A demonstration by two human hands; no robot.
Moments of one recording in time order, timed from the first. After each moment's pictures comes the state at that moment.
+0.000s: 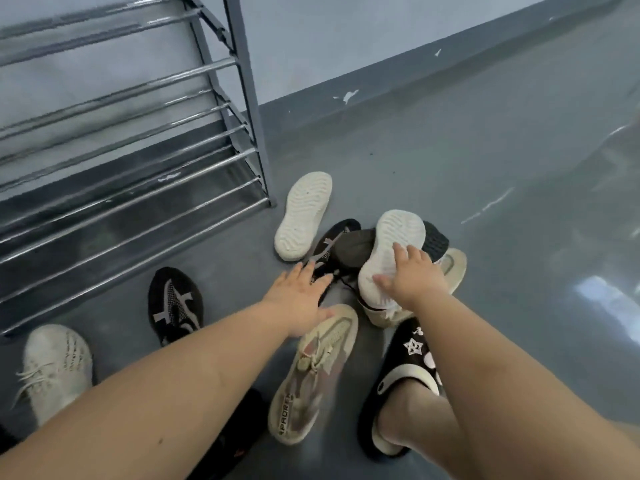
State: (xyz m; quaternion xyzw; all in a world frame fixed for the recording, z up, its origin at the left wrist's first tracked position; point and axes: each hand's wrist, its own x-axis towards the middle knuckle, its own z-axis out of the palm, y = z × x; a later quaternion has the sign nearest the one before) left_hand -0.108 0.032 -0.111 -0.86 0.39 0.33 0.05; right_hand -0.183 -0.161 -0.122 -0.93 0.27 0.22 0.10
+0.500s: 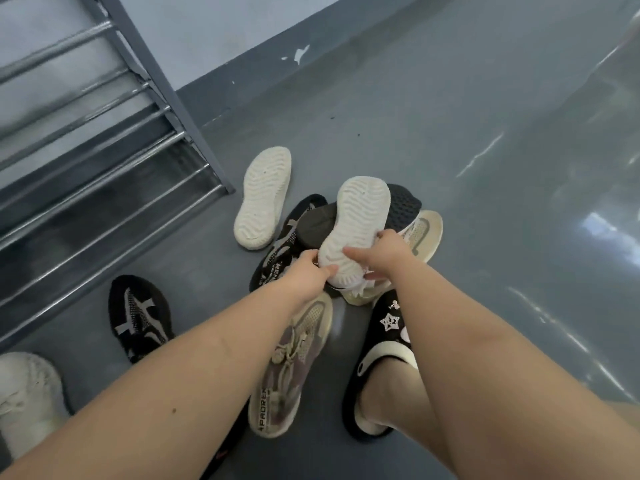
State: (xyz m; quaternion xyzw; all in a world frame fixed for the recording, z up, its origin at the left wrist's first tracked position) left_hand -0.128 -0.047 -0.145 -0.81 0.02 0.45 -0.38; right_hand -0.180 -0.185 -0.152 -0.70 0.48 0.13 0.51
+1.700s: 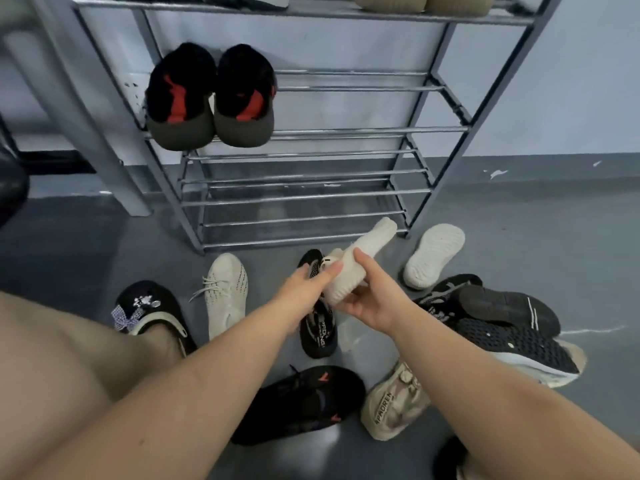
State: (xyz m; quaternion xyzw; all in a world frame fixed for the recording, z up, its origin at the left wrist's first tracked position) left_hand -0.127 0.265 -0.047 -0.70 -0.19 0.26 -0.63; right_hand -0.122 0.127 -0.048 -0.44 0.29 0.26 0.81
